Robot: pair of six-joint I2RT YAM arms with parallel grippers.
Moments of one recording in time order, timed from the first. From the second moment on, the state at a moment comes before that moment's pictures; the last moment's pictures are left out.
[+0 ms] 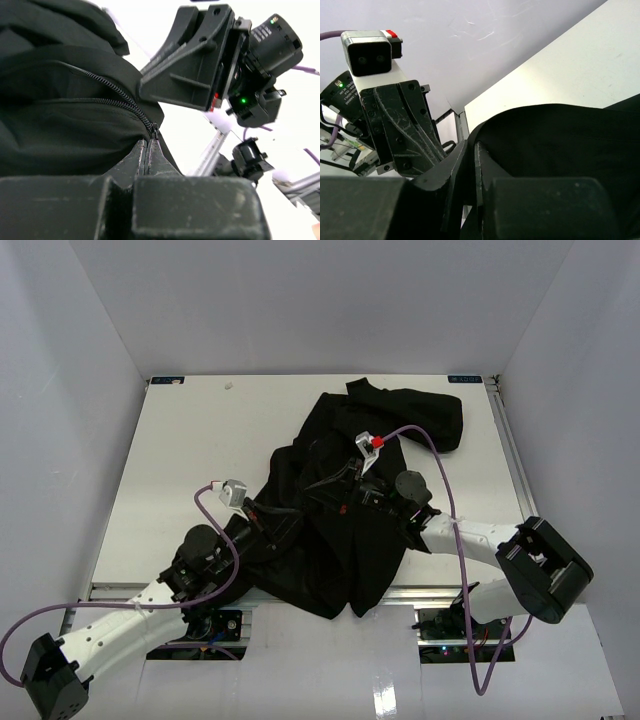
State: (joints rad) left arm -0.81 0.56 0.24 0.45 0.09 -0.60; right arm 0.78 1.39 0.57 1.03 -0.50 0.71
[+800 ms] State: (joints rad) left arm -0.83 0.58 0.34 0.15 0.28 -0.82; right arm 0.92 0.84 0.68 0.24 -0.16 0.16
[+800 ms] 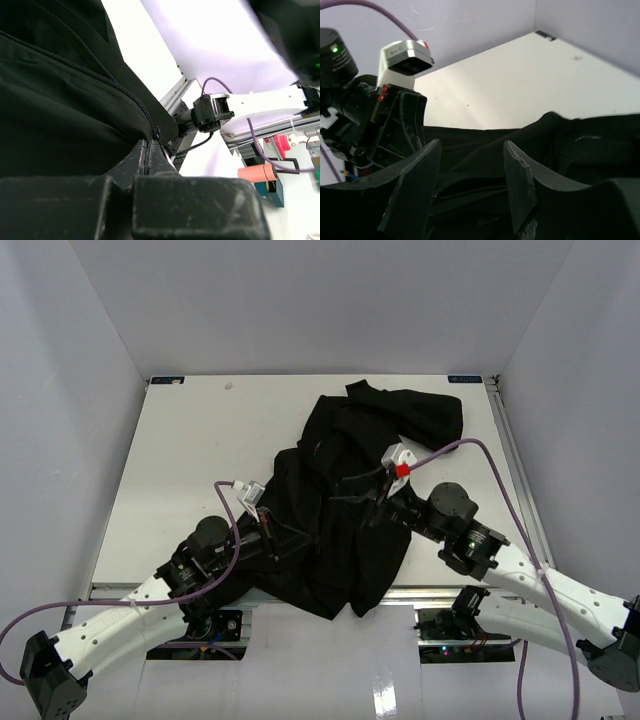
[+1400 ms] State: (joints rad) left arm -0.83 0.57 0.34 0.10 0.30 -0.84; right arm 1.54 0.85 0.64 -0.02 0.30 -0.43
